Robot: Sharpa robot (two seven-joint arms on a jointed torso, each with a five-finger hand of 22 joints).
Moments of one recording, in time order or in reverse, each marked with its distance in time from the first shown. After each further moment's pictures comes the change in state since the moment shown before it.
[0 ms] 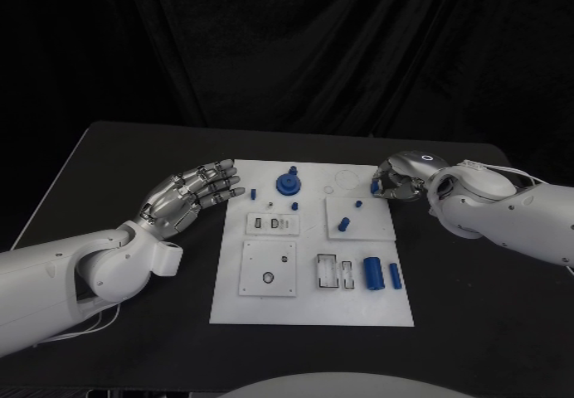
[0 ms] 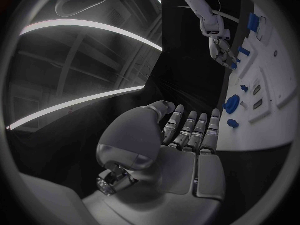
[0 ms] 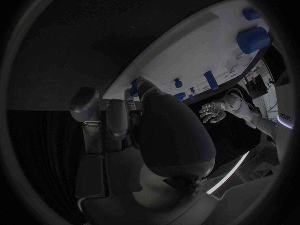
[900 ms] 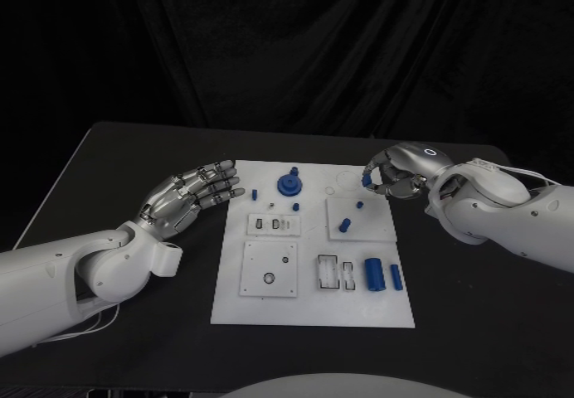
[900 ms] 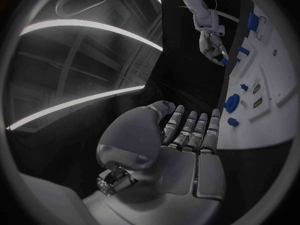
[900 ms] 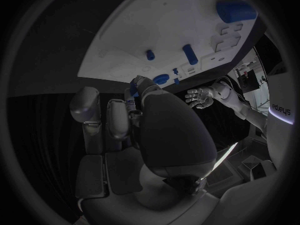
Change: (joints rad) left arm -0.001 -0.008 0.000 0.001 0.000 0.002 0.000; left_hand 0.000 0.000 0.003 -0.003 0.000 -0.004 0.004 0.000 0.000 0.000 0.000 0.000 0.000 0.000 0.000 0.000 0.000 0.000 0.000 0.000 0.000 0.000; right arm 0.046 -0.076 0.002 0.215 0.000 -0.097 -0.008; right_hand 0.008 0.008 0.013 -0.027 0.155 0.004 -0.004 0.060 0.051 0.003 -0.003 0.000 0.000 0.000 -0.007 0.013 0.009 0.000 0.008 0.000 0.000 0.000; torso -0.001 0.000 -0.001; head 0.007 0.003
